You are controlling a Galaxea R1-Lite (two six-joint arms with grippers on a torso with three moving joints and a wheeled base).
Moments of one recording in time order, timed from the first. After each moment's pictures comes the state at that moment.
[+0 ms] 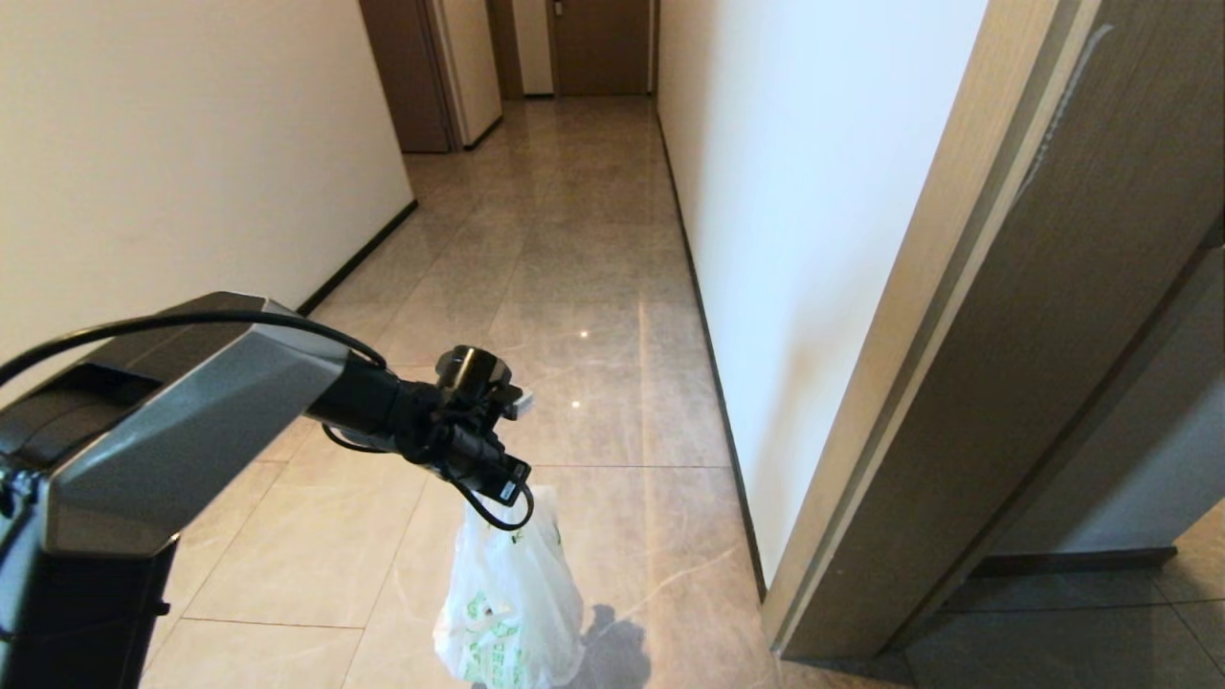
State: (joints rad) left arm -0.33 2.30 -1.37 0.06 0.01 0.17; right arm -0.01 0.00 -0.02 0.06 -0.01 0.06
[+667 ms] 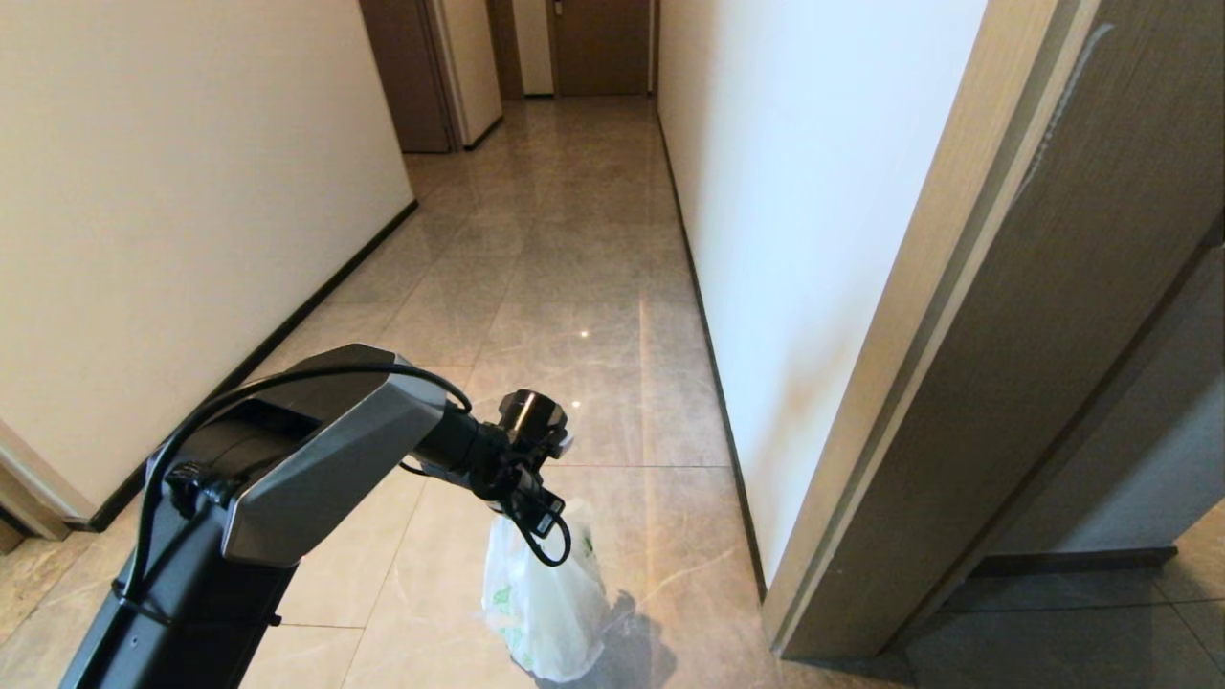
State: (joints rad) left arm -0.42 2.49 -1.48 0.04 0.17 0.19; right arm -0.01 0.00 -0.02 0.06 -0.01 0.06
